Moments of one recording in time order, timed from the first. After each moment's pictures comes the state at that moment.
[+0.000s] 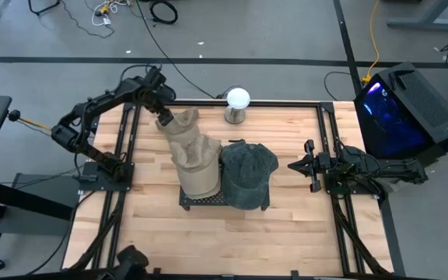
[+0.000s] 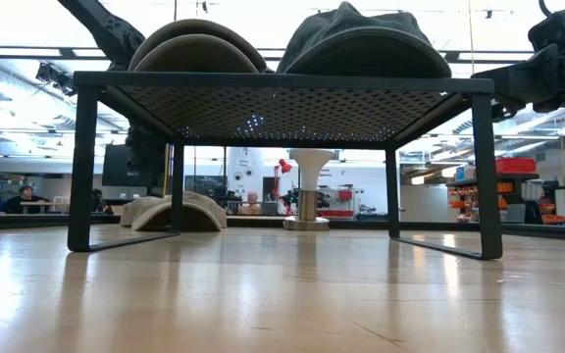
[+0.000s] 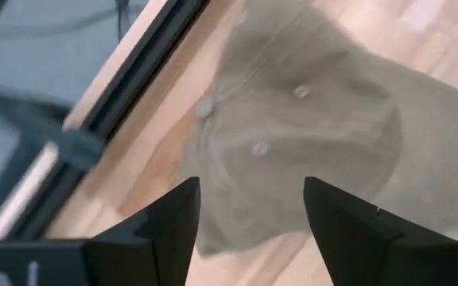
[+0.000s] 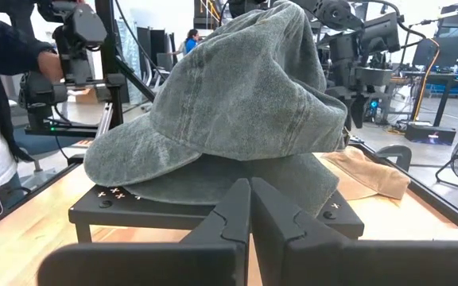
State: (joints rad) left arm 0.99 1.48 1.06 -0.77 0.07 0.35; right arm 0.00 0.00 0.02 0.02 -0.06 -0.05
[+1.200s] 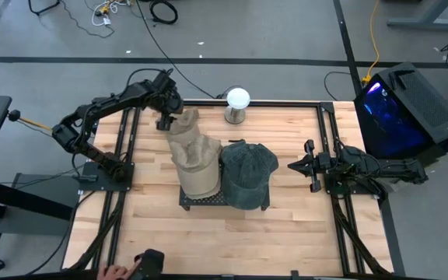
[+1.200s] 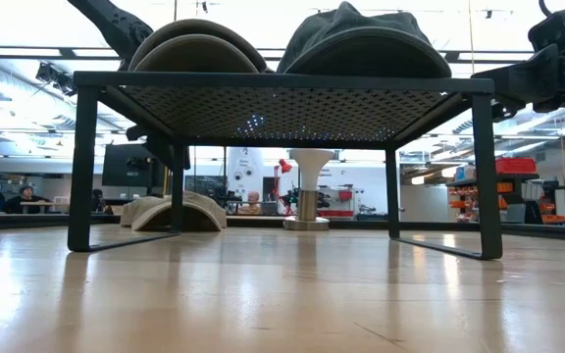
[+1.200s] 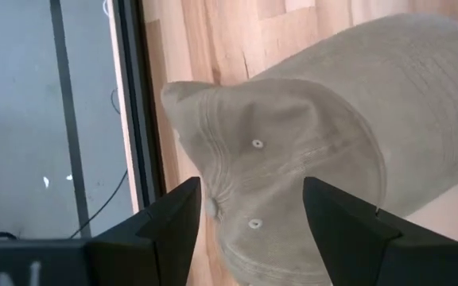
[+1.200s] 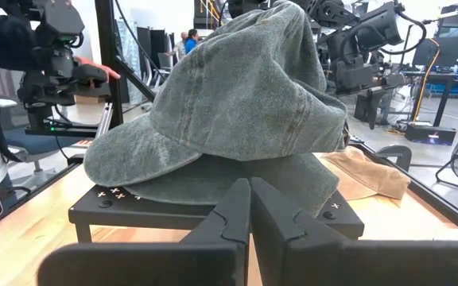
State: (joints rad) left arm 0.86 1.48 1.06 -0.67 0.08 1.04; right arm 0.00 0.00 0.02 0.02 -0.06 -0.05
